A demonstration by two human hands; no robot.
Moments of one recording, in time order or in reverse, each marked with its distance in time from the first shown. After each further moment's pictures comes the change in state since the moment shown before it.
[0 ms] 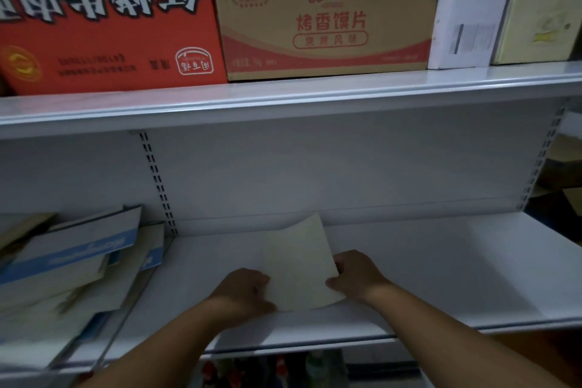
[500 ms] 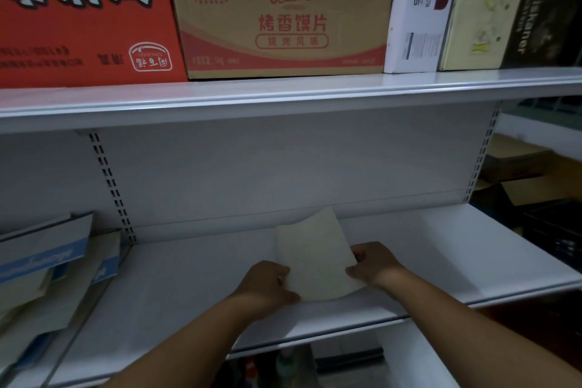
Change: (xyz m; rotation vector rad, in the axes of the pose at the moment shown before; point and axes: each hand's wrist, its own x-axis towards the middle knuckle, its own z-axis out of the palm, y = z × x) left_hand 0.022 0.074 0.035 -0.167 0.037 0.113; right_hand -0.030 0.050 -0.054 0.148 0.165 0.179
